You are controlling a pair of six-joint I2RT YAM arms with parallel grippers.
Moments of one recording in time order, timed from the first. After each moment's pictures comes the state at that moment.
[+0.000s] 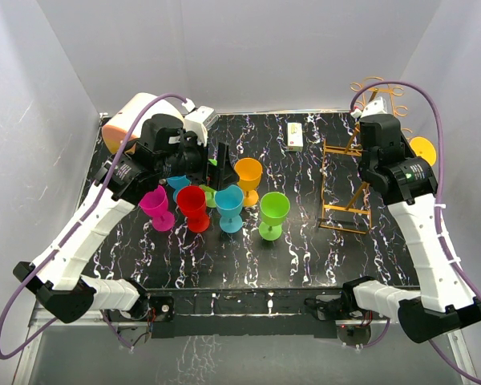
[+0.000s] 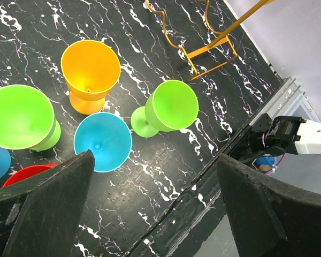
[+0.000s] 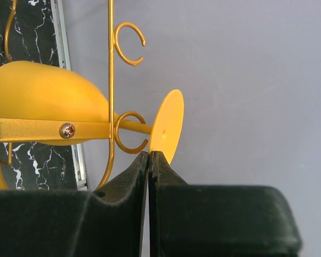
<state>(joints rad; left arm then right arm) -0.67 1.29 1.60 -0.85 0.24 -0.27 0.27 1.14 1.52 -1.00 0.89 -0.52</state>
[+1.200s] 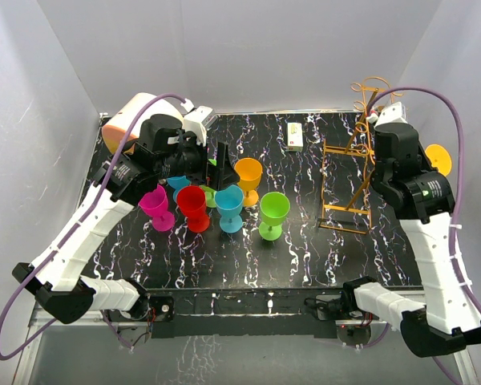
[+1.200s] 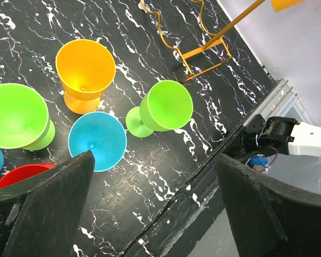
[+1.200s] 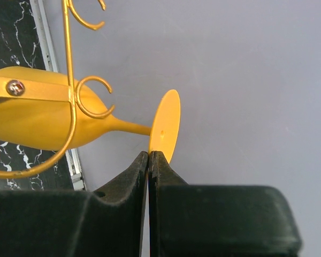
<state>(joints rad) -0.67 1.28 1.60 -0.84 0.25 -0.29 0.24 1.06 1.53 -1.05 0.91 -0.50</state>
